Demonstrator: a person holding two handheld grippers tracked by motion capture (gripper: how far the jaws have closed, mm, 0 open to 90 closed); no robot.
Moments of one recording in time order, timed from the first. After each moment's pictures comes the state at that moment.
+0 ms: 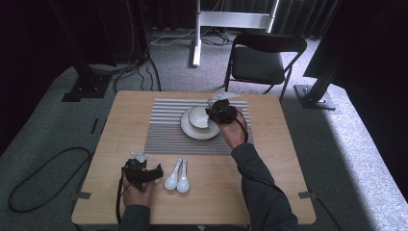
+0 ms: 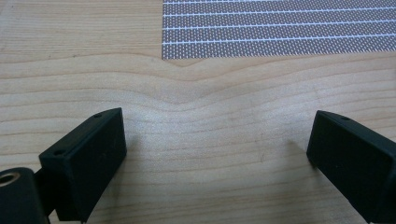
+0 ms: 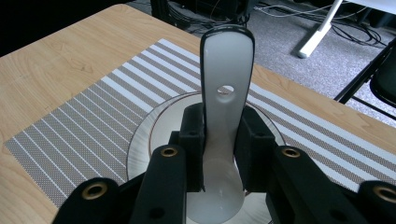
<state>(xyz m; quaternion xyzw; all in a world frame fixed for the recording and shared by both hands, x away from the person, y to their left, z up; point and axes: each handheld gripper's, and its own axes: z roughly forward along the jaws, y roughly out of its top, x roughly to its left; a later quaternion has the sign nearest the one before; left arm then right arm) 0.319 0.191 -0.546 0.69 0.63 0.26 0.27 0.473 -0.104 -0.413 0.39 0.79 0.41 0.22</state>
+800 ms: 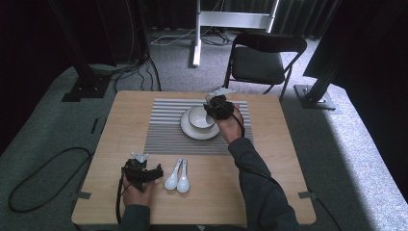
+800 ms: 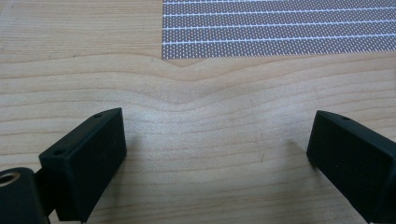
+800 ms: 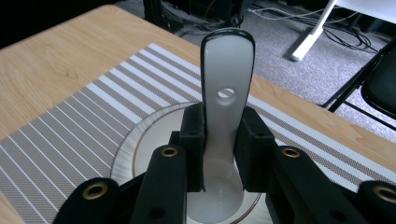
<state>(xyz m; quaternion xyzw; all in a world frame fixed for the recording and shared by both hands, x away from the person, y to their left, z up) 0.319 0.191 -0.546 0.68 0.63 0.26 0.27 0.492 -0.095 -0.415 0.39 0.80 0.40 0.23</state>
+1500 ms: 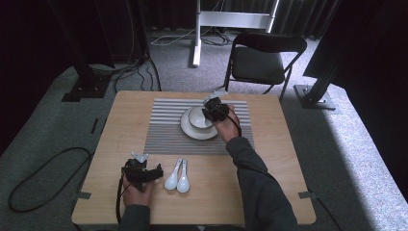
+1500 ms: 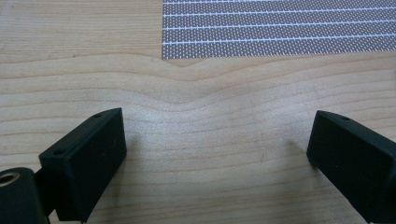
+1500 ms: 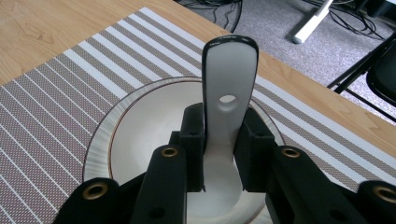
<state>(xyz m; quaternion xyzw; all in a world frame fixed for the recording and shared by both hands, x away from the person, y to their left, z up) 0.319 0.191 -0.546 0.68 0.63 0.26 0.27 0.509 -0.083 -0.442 0.38 0.82 0.35 0.23</state>
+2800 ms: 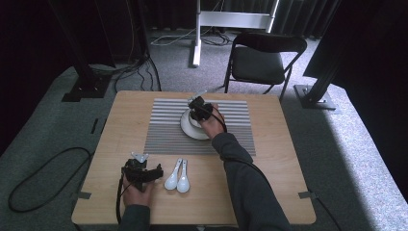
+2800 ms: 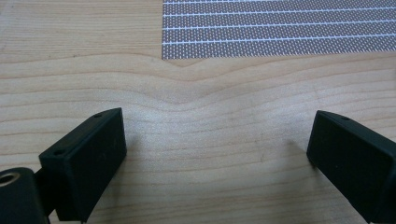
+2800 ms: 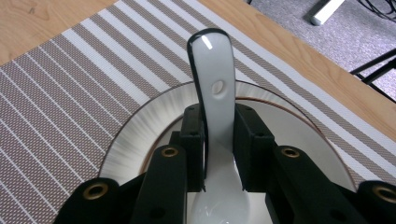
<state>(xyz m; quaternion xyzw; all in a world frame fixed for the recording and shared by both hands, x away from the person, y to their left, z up) 0.319 0.191 -0.546 0.69 0.63 0.26 0.27 0.532 -0.029 -0.463 0.37 0.85 0.30 0.21</state>
